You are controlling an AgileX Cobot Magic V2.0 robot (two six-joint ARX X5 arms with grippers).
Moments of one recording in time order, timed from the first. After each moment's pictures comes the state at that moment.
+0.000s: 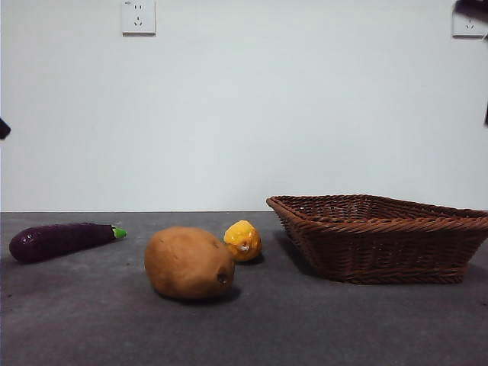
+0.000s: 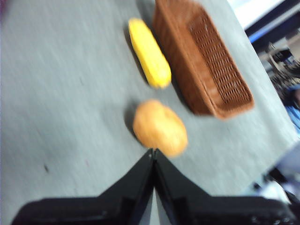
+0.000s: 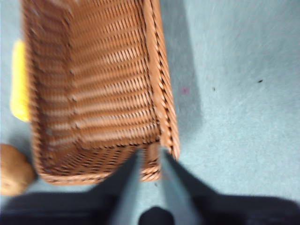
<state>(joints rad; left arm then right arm) 0.03 0.74 0.47 -0.44 0.76 -0.25 -0.01 1.31 1.14 -0.94 -0.30 0.16</state>
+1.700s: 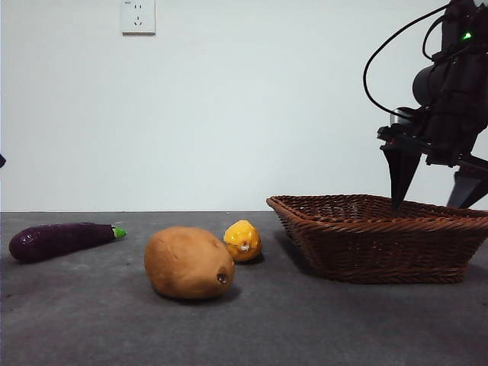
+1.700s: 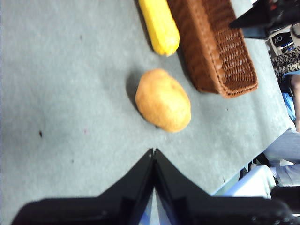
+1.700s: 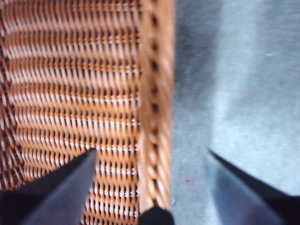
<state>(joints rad) 0.03 0.81 0.47 -0.51 0.78 -0.23 0.05 2.02 1.64 -1.04 -0.31 -0.03</state>
